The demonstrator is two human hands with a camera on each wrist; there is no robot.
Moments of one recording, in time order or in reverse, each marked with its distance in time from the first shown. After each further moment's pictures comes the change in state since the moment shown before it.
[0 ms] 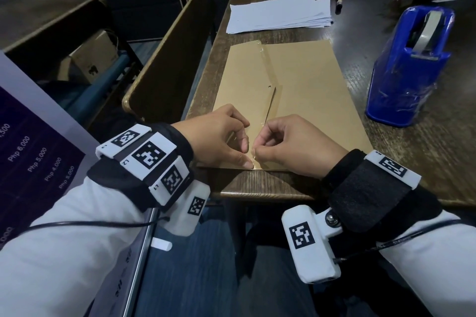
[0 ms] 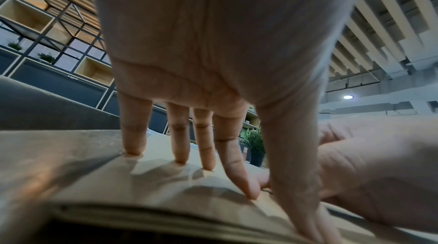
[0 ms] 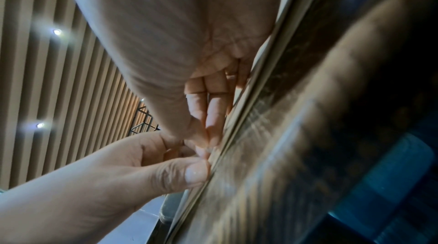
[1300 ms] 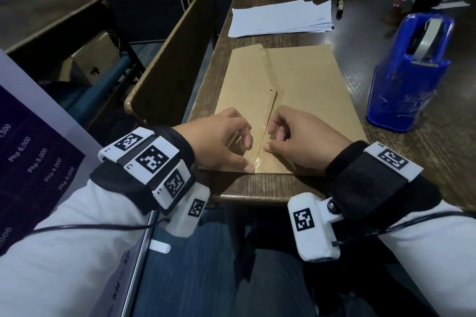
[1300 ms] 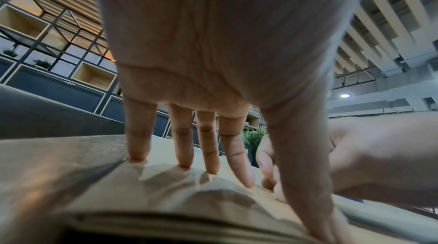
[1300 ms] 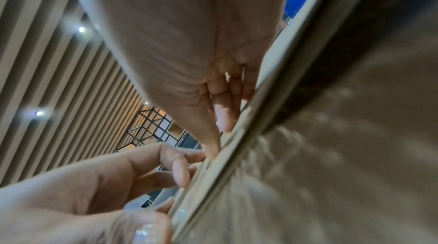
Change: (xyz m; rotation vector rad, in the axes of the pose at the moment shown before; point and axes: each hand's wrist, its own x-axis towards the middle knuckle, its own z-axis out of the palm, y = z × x) left_hand -0.001 0.000 -0.002 0.039 -0.019 0.009; right_hand 0.014 0.004 -0.017 -0.286 0.001 0.006
